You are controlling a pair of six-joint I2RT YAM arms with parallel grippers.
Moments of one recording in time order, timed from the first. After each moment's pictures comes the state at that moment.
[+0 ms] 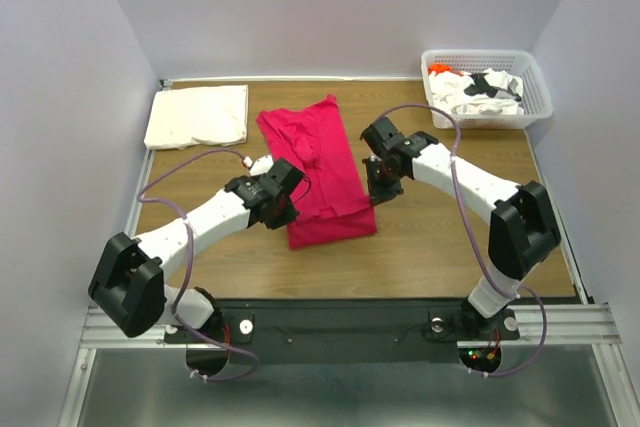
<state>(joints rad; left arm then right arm) -0.76 1.30 0.90 -0.74 -0.24 -1.08 0.61 1.66 1.30 -0.87 0.01 0.50</state>
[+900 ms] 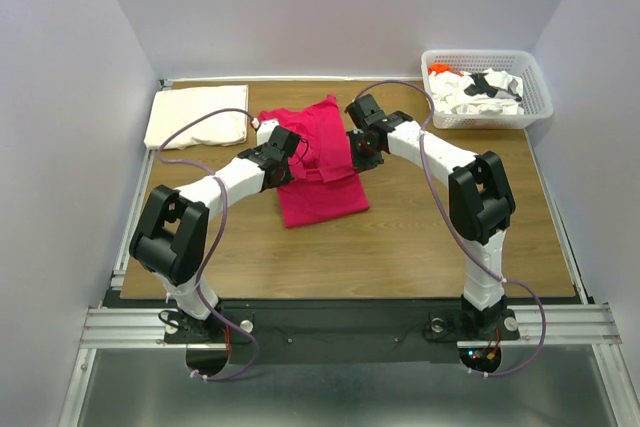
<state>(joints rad) -0.51 1.65 1.09 -0.43 -0.41 -0.64 0.54 2.03 1.66 -0.72 0.08 0.39</state>
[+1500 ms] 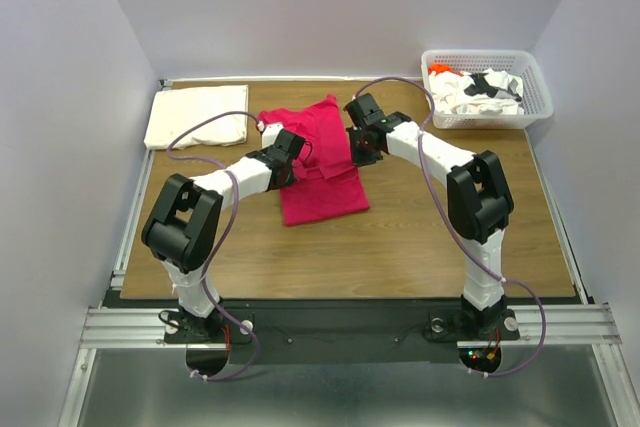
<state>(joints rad) -0.51 1.73 1.09 -0.34 -0.42 -0.62 0.54 2.03 1.66 -0.66 0.15 0.39</state>
